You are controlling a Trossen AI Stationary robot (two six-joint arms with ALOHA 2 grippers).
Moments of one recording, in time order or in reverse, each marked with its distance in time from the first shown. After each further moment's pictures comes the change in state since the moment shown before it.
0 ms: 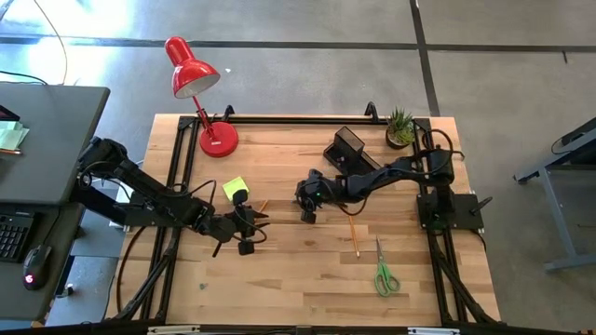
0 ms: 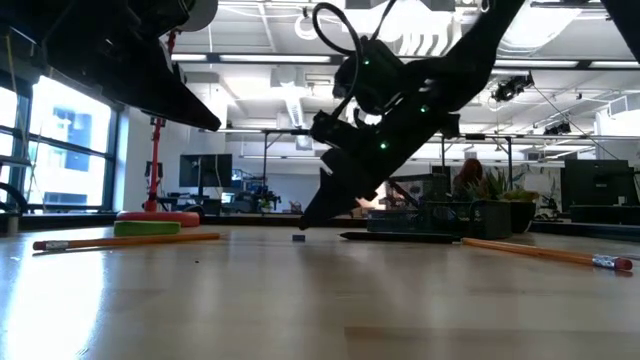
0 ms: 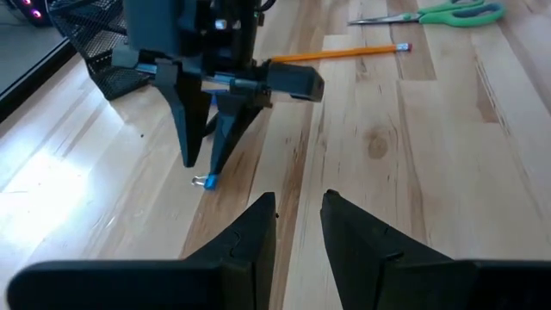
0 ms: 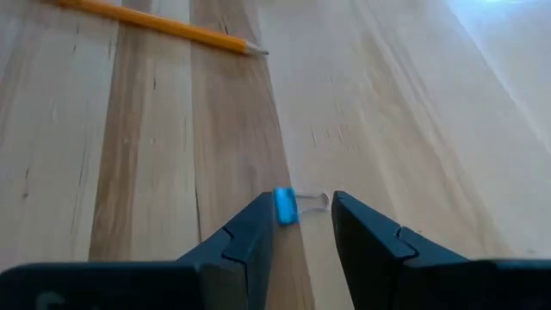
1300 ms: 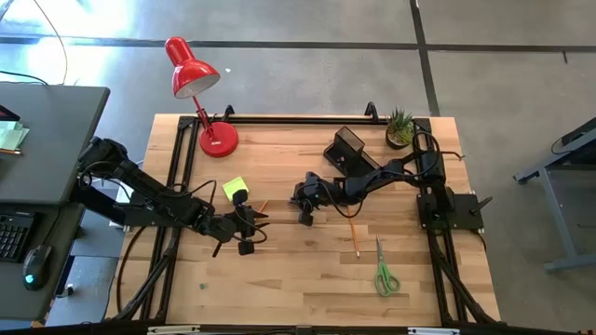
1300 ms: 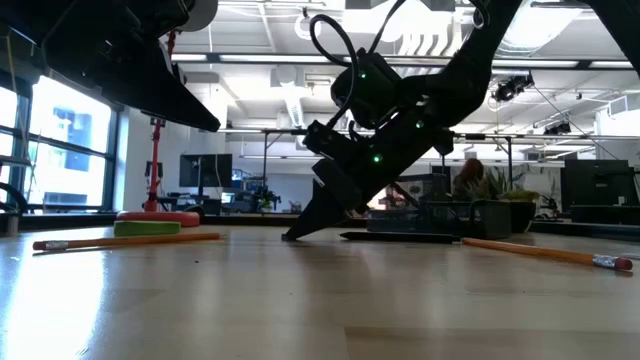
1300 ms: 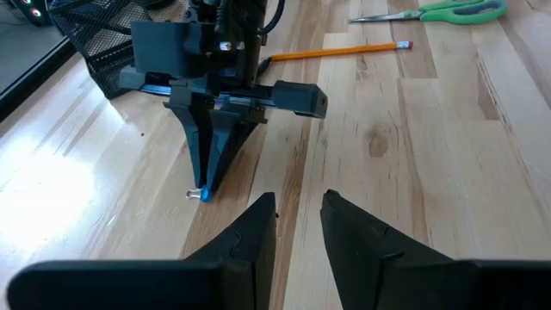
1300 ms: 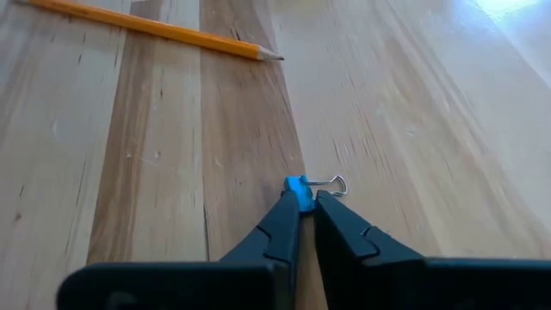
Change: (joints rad) left arm 0.000 0.000 0.000 -0.006 0.000 -0.001; right arm 0.000 0.074 0.002 0.106 -0.036 0.015
